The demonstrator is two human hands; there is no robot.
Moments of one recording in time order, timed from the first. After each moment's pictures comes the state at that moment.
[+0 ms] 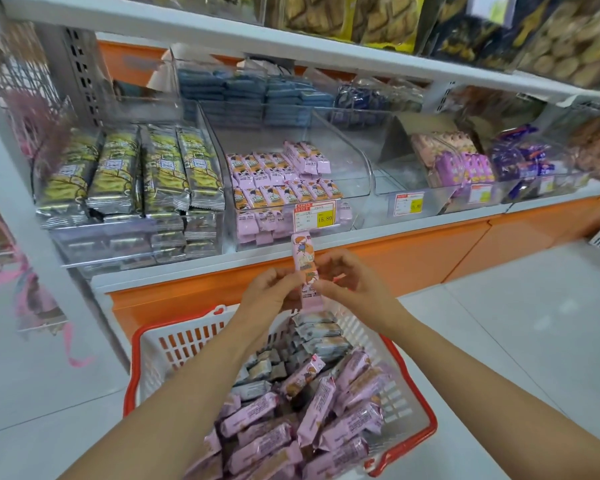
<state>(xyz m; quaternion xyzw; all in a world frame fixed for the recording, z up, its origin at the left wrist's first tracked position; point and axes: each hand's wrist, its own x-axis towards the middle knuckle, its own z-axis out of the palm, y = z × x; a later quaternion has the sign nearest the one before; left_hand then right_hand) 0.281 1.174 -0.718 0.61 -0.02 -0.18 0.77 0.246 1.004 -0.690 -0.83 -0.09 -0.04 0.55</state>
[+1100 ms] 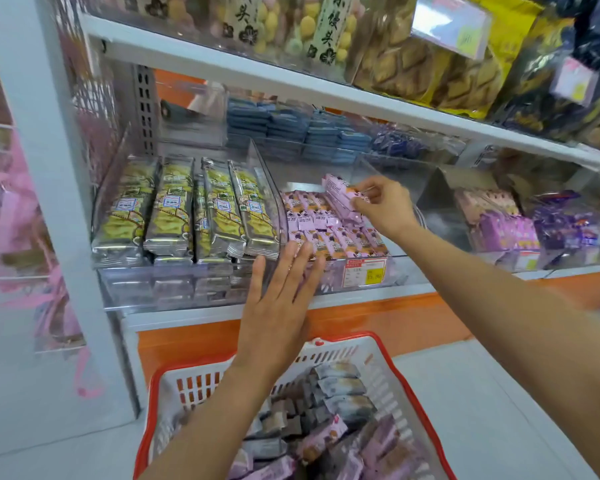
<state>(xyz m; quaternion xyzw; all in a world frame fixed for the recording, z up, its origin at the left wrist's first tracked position) 0.328 1.215 -0.714 0.91 -0.22 0.34 0.09 0.449 1.013 -0.590 -0.93 0.03 -0.21 0.30</state>
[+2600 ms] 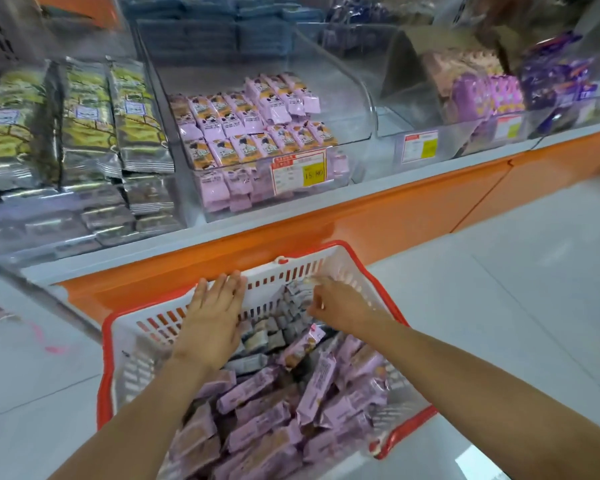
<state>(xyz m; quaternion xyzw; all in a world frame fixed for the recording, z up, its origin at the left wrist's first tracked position) 0.297 1.233 -0.849 0.95 -0.30 0.03 -0.03 0.278 0.988 -0.810 -0.97 0.02 0.20 0.14</state>
